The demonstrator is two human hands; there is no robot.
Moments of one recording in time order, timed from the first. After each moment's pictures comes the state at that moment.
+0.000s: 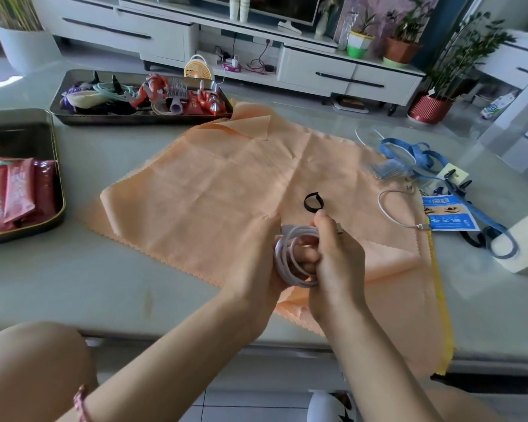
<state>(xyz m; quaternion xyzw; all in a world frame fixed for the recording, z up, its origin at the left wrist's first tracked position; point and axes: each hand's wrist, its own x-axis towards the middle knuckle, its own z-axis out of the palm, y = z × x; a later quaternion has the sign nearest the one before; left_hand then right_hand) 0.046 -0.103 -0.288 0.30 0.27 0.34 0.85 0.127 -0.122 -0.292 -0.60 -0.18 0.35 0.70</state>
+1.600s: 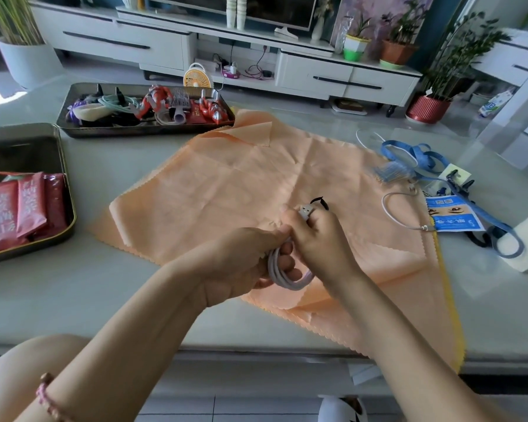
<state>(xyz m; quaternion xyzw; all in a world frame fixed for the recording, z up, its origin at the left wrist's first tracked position) 0.013 -0.069 -0.269 0.51 0.36 0.16 0.77 0.140 -0.096 -0.289 -0.63 -0.51 0.28 0.51</state>
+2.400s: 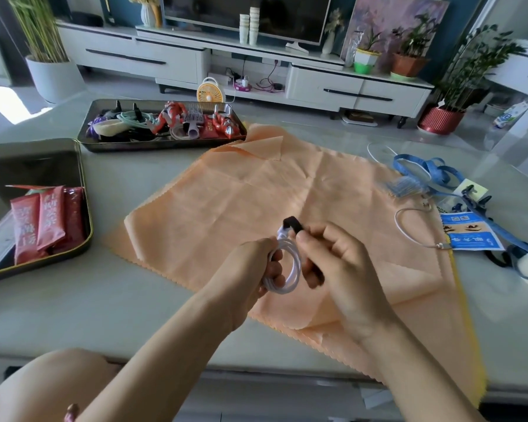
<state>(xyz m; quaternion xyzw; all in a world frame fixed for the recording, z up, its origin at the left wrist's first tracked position) 0.021 -0.064 -0.273 0.42 0.48 0.26 0.72 0.133 -0.121 -0.272 -0.55 -0.48 0.36 0.58</state>
